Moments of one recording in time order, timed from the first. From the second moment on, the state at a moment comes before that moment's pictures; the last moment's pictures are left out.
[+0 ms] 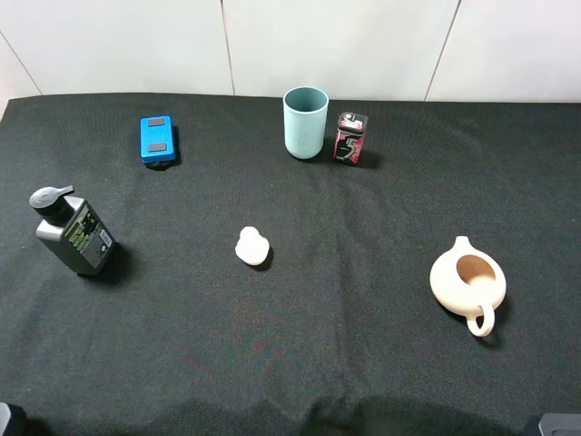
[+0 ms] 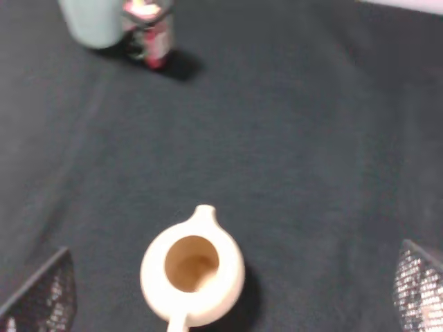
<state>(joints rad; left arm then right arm) -0.03 -0.01 -0.49 -0.02 1.06 0.18 0.20 0.33 -0.66 0.07 1.08 -0.04</state>
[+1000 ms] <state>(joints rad) -0.03 -0.01 -0.49 -0.02 1.06 0.18 0.07 -0.01 -0.50 0.04 1.02 -0.05</state>
